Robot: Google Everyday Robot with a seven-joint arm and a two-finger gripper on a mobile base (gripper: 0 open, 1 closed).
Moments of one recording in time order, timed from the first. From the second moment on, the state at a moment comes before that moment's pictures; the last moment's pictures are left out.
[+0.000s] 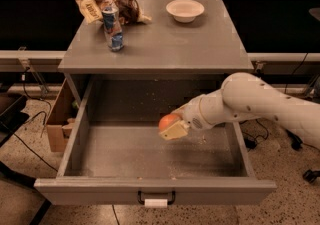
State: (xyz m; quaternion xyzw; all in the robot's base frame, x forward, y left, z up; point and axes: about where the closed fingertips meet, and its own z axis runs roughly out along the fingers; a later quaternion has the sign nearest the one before) arm 0.549 -0.044 0.697 -0.48 0.79 0.21 0.31
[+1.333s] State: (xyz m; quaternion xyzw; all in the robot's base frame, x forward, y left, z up) arm 0.530 0.016 0.627 -0.49 0.78 0.23 0.30
